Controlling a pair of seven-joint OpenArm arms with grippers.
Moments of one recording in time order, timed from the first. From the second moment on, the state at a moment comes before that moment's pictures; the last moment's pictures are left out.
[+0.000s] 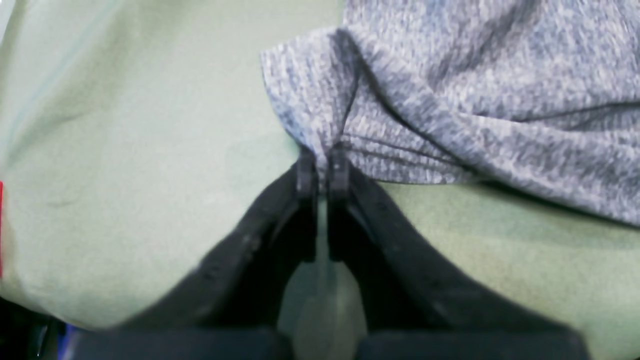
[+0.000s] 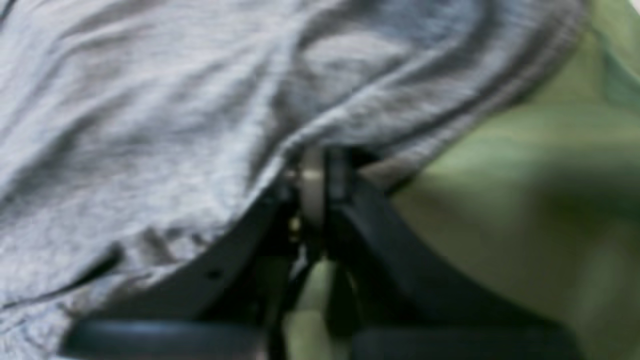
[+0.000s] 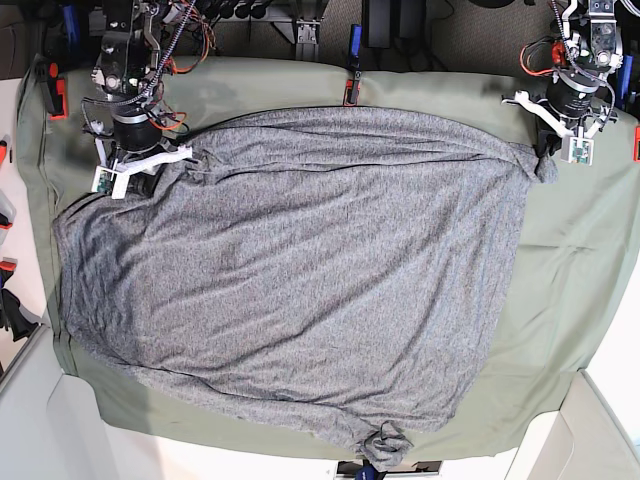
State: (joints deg) left arm 31.2 -20.5 -18.7 96.2 -17.1 -10.5 18.5; right arm -16.7 1.7 7.4 95.3 10.3 -3.7 -23.2
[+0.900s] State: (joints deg) left arm 34.0 -20.5 -20.9 108.0 -17.0 -9.1 21.9; right arm -17.6 2.0 9.7 100.0 8.8 -5.6 -28.8
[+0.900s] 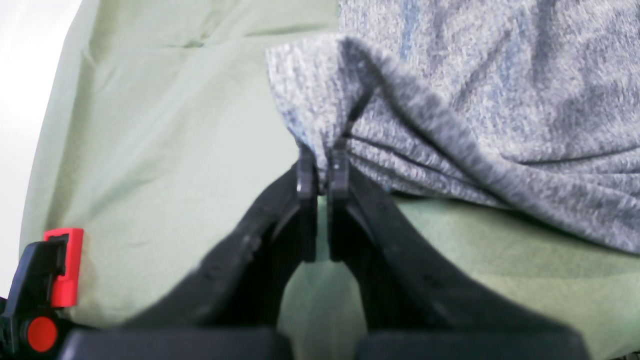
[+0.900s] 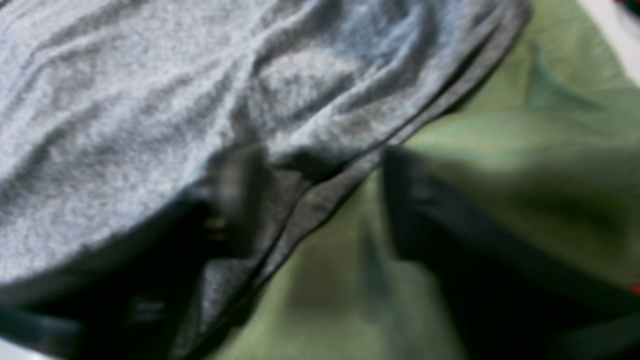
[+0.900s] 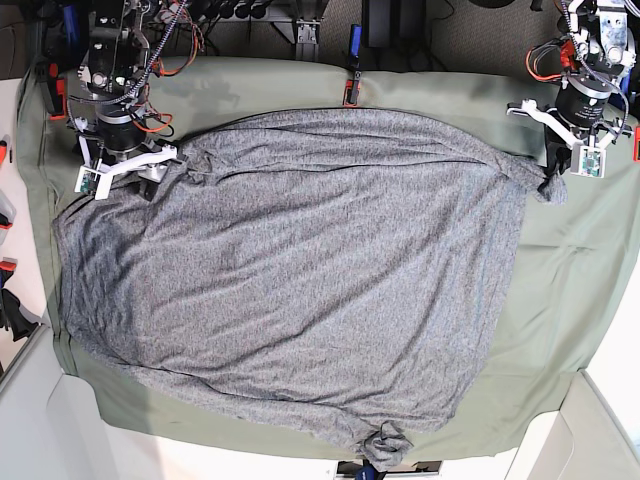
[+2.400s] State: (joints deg) left arm 32.5 -20.5 -22.5 107.8 -18.4 -13.2 23.4; right arm -13.9 7.6 12.1 100.4 0.2 -2.9 -32.0
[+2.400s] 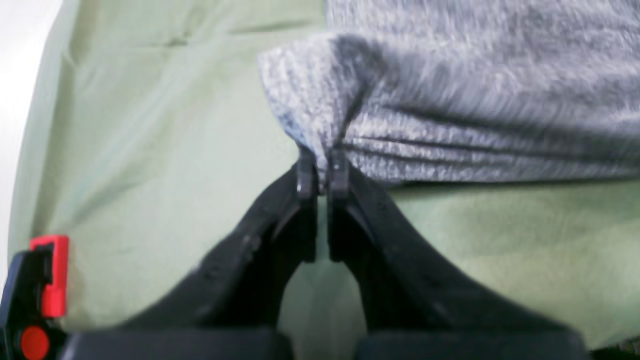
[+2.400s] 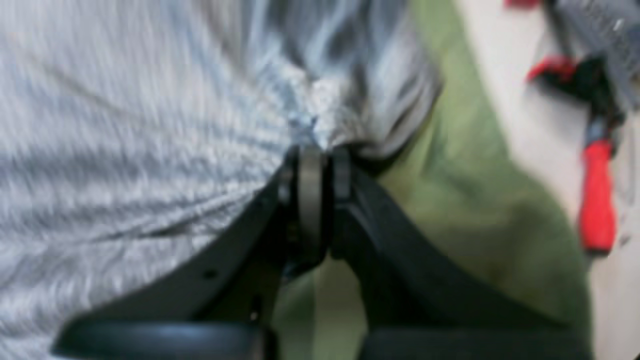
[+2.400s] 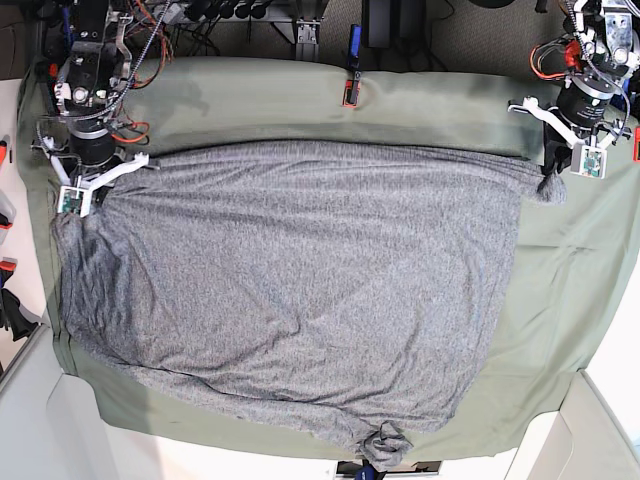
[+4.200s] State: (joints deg) left arm 21.6 -18.4 -27.0 86.2 -41.4 -36.6 36.4; right arm -6.9 8.2 13.2 89.5 4.0 2.1 -31.3
